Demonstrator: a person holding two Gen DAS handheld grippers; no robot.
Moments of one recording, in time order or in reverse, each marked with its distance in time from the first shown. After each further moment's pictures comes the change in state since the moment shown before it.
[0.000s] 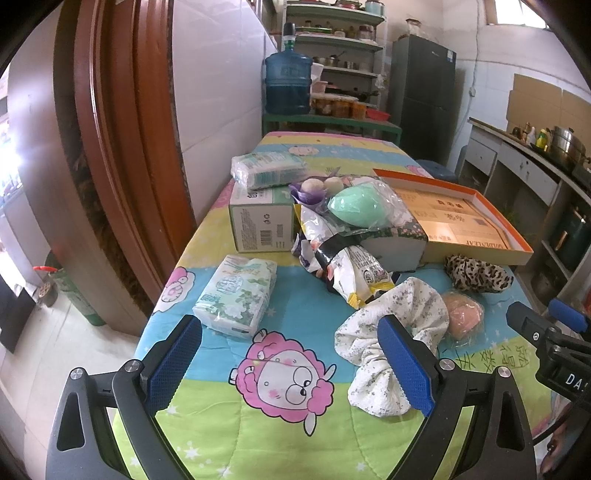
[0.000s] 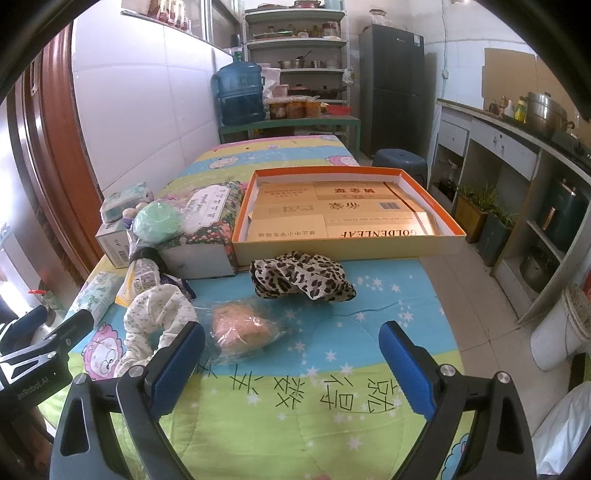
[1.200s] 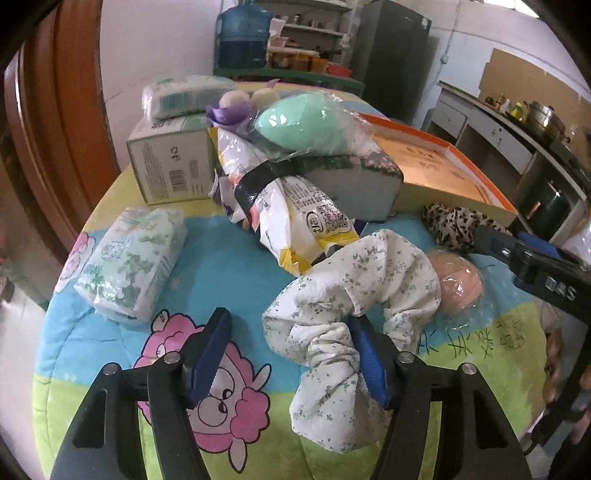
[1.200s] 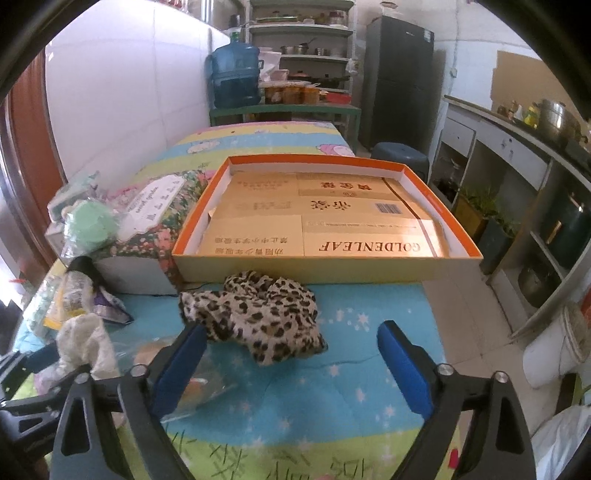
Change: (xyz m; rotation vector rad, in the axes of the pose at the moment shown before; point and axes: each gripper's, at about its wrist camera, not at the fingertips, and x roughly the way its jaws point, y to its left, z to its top) left arm 0.081 -0.048 -0.018 0.054 0.172 -0.178; right arm 0.075 -0.028 0.029 -0.066 0.060 -0.035
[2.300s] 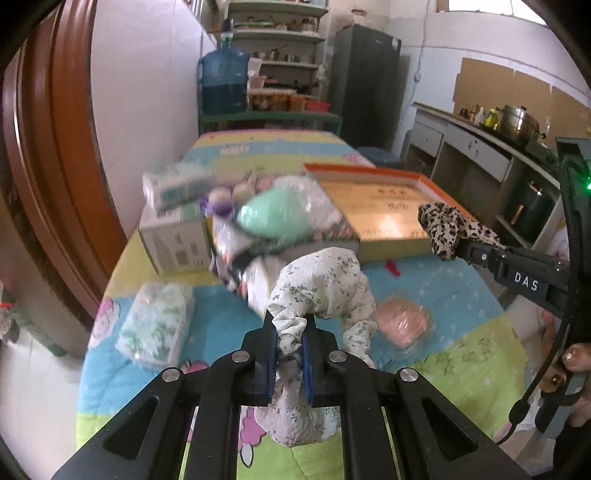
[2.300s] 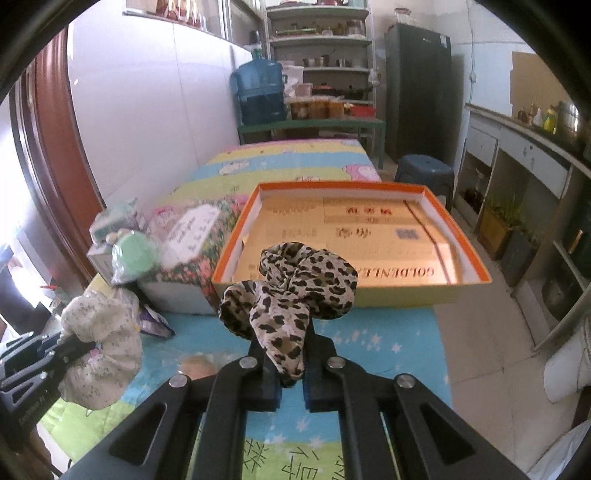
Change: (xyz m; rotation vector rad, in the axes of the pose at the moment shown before) left arm -0.066 -0.005 0.030 0.073 -0.142 -0.025; right arm -0.037 -0.010 0.017 0.011 -0.058 0.138
